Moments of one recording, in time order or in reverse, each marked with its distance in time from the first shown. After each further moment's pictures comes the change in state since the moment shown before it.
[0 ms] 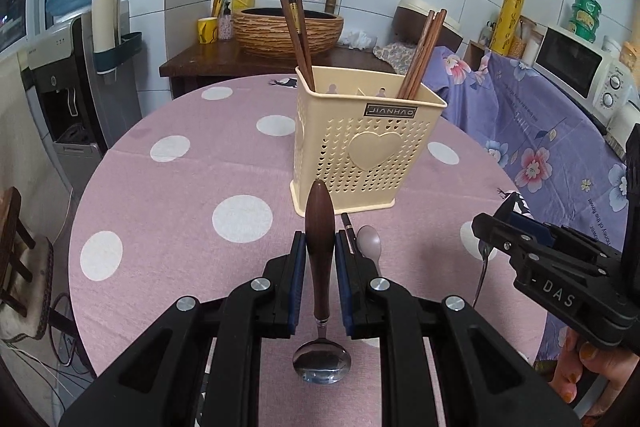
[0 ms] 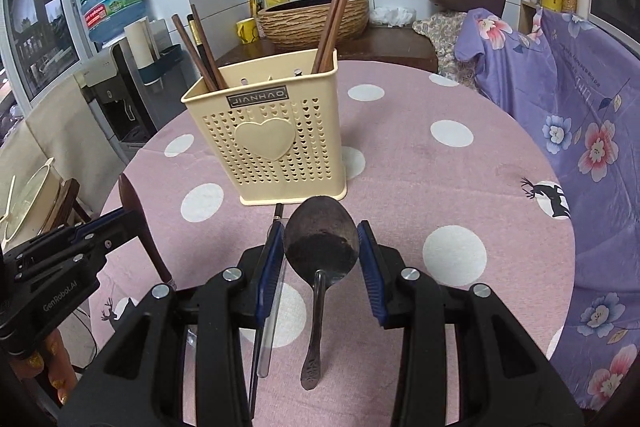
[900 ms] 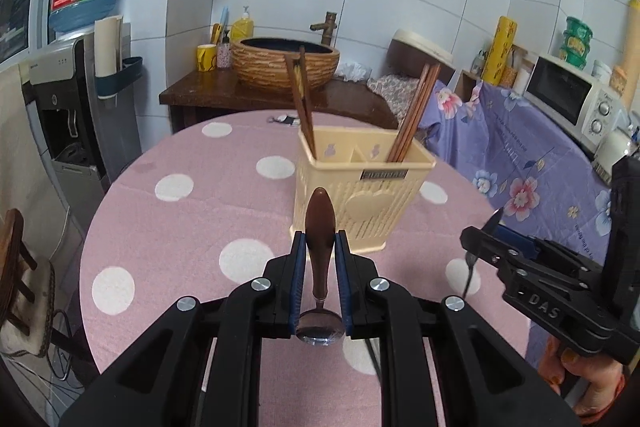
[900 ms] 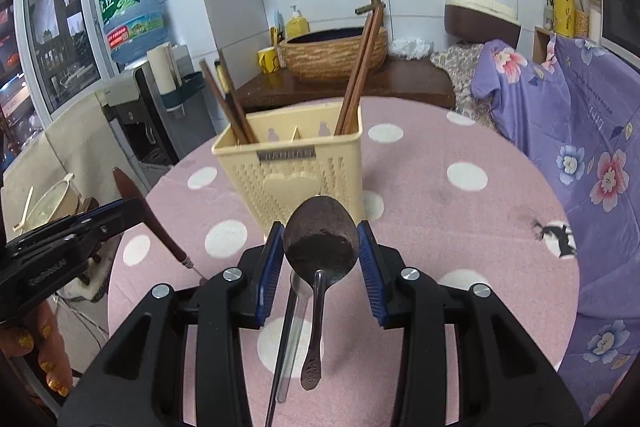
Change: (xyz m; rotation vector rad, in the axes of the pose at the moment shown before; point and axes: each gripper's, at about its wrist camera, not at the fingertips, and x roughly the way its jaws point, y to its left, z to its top) left arm -0.033 0.010 0.039 -0.017 -0.099 -0.051; right arm -0.020 0.007 0.034 -0.022 -0.109 0.062
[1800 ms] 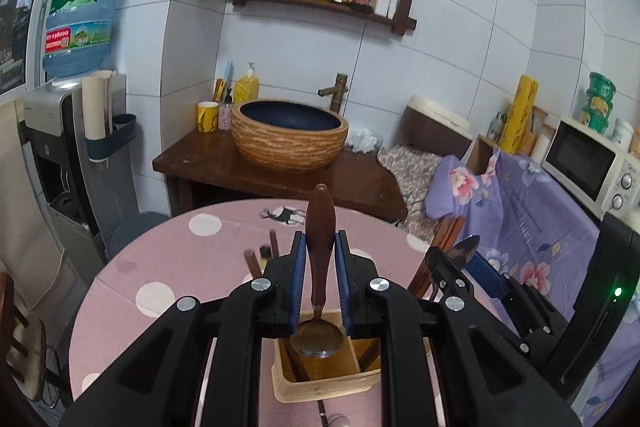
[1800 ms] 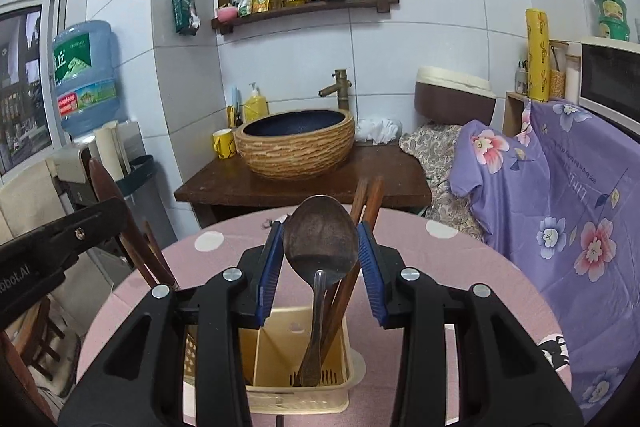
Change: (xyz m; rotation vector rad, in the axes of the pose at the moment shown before) left arm 0.056 -0.020 0.115 -0.047 -0.154 0.056; right arm 0.071 0.007 0.118 0.022 -0.244 -0.164
